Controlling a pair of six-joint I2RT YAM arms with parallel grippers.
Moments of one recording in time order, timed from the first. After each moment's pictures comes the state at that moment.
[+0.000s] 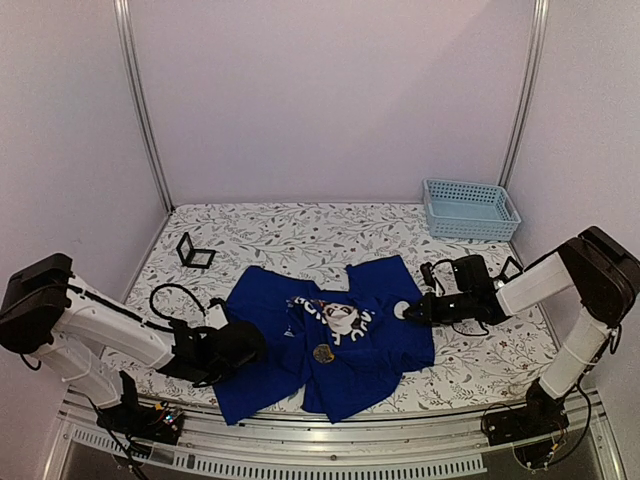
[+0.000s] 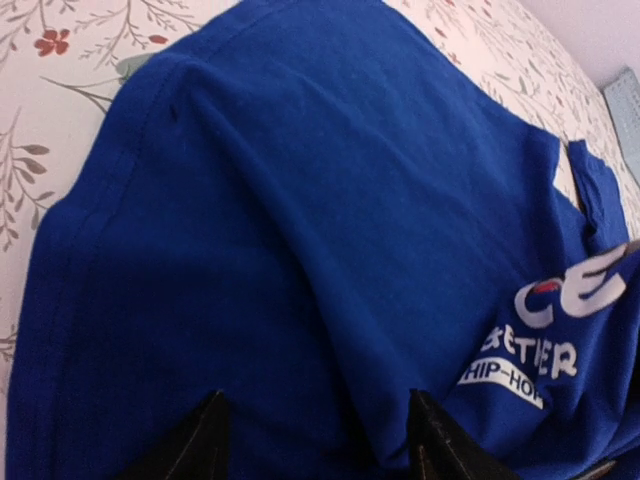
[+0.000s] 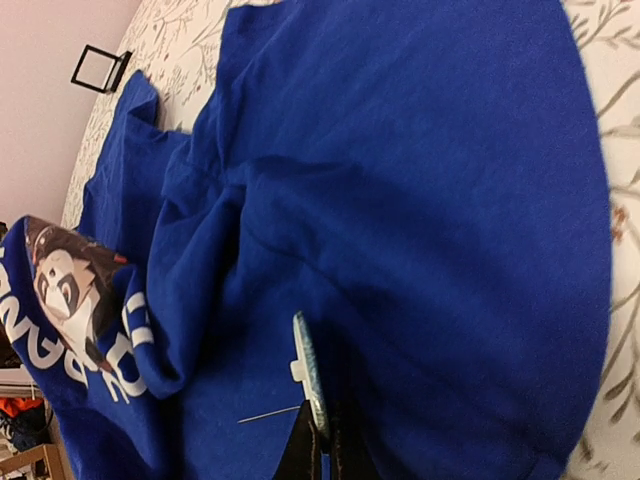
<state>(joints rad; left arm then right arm) -1.17 1.48 0.47 -0.04 -0.65 -1.40 0.46 1.65 0.52 0.34 -0.45 0.48</state>
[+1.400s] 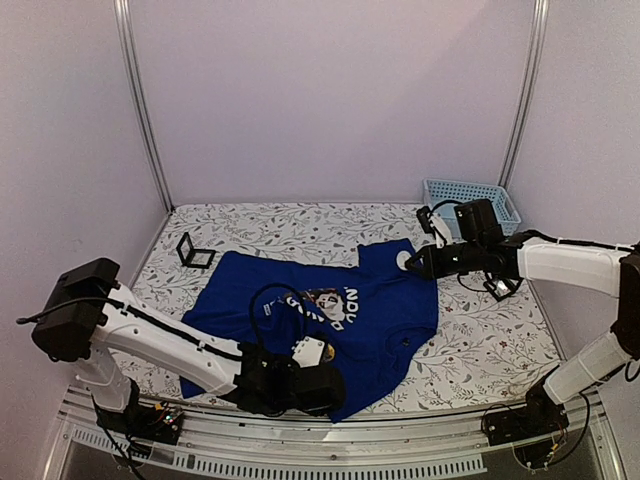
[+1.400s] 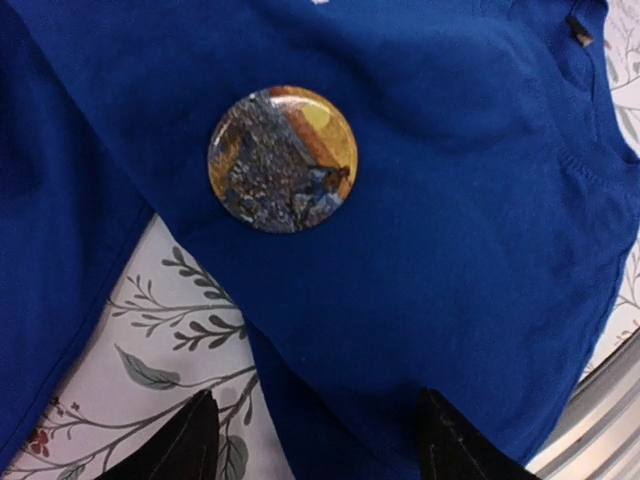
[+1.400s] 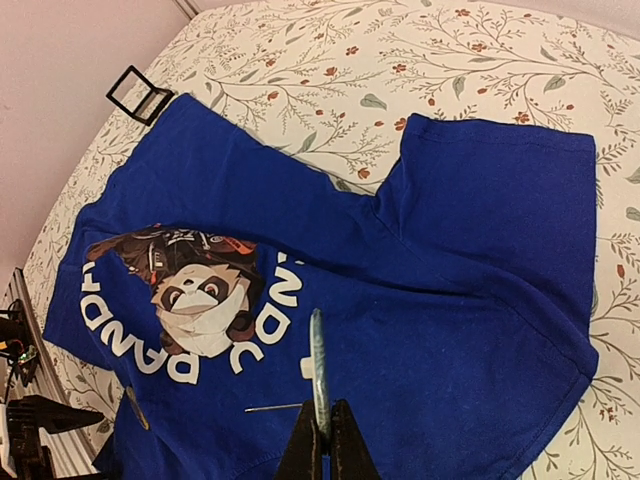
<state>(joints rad) -1.49 1.78 0.98 -0.39 -0.56 -1.04 0.49 1.44 0.89 -0.13 -0.33 0.23</state>
